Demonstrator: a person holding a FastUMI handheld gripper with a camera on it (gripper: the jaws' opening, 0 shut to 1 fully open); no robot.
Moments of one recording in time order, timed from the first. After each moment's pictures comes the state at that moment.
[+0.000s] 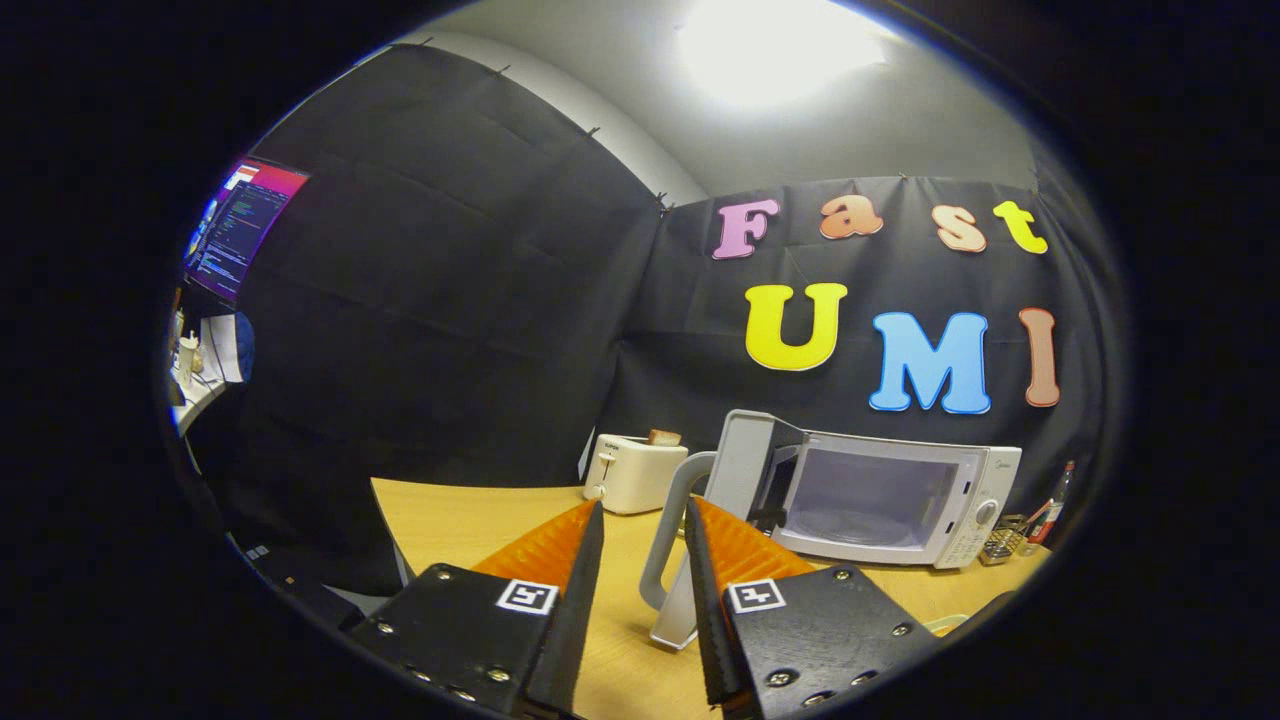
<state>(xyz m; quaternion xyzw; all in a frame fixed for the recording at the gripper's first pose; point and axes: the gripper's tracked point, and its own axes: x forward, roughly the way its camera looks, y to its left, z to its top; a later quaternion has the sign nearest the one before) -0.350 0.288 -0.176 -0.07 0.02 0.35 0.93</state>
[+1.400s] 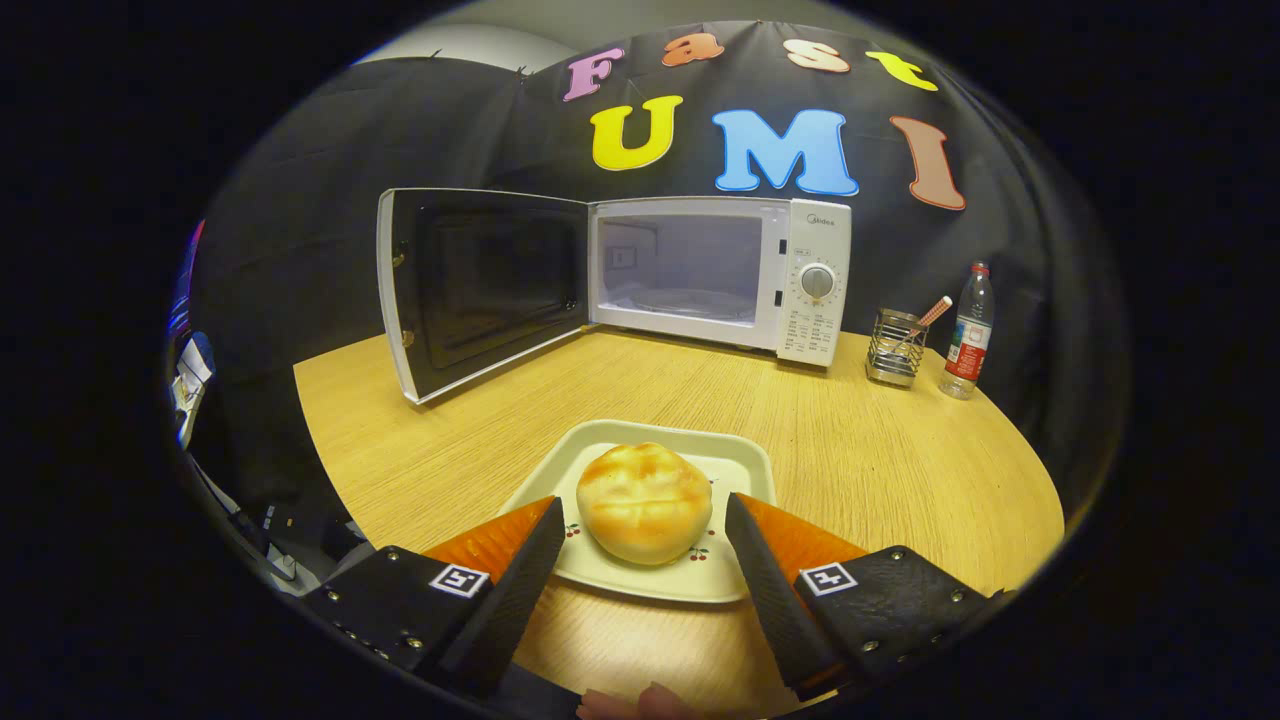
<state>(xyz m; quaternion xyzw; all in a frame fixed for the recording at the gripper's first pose) -0.308 0.000 -0.314 -0.06 0.30 0.24 0.92</state>
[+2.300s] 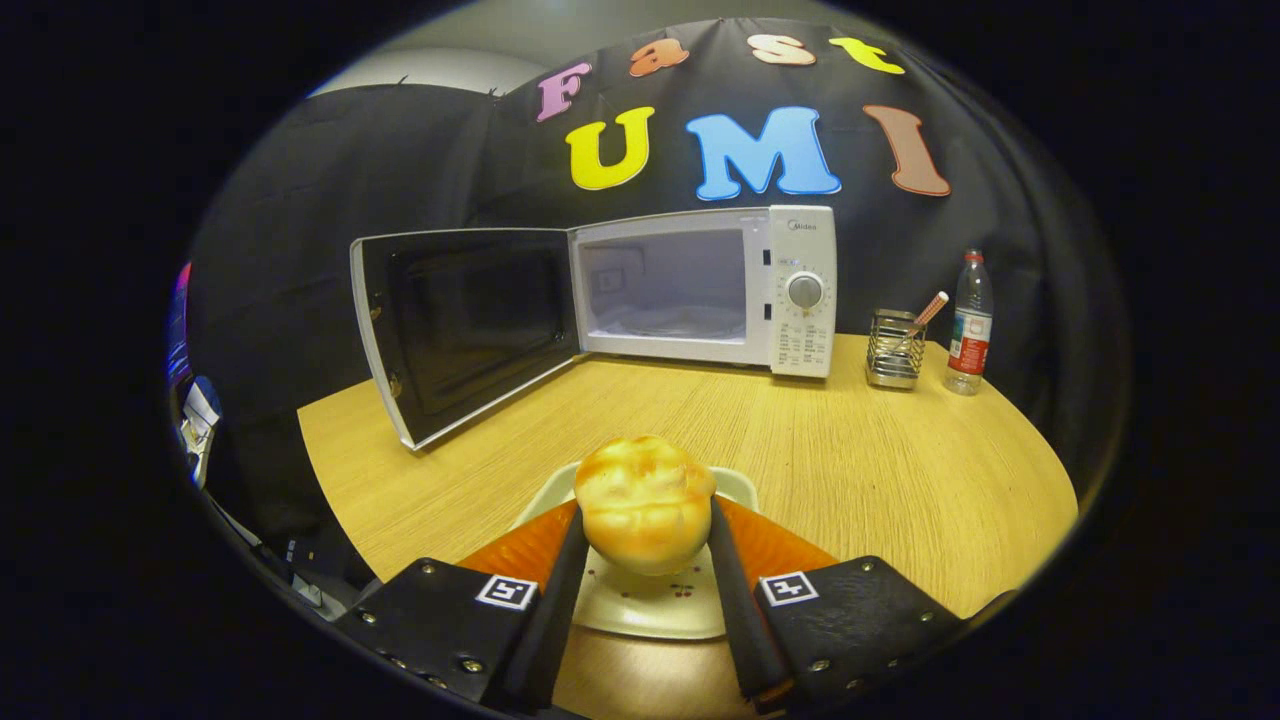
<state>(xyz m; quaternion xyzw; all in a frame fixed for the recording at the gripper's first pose) -0.279 0.000 -0.290 0.00 0.27 0.24 0.93</state>
